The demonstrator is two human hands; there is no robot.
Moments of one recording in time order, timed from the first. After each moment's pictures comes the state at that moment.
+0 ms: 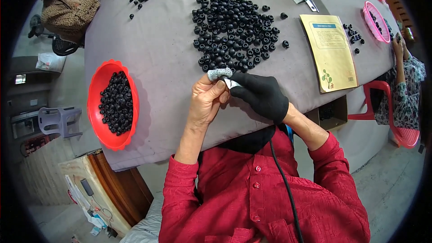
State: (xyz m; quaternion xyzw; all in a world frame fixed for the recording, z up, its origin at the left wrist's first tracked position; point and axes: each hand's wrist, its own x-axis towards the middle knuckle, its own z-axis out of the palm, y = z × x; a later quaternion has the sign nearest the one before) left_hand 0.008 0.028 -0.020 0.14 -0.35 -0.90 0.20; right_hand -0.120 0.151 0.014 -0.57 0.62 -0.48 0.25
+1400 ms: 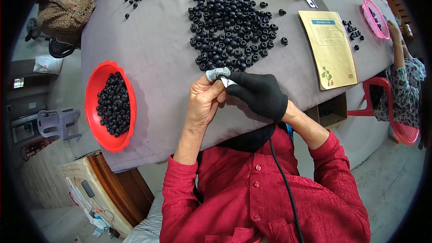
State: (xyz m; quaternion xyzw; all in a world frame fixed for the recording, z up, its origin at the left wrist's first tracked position) left_hand 0.009 0.029 -0.021 0.17 -0.37 -0.89 0.20; right_hand -0.120 0.149 0.009 -0.58 0.65 -0.45 0.21
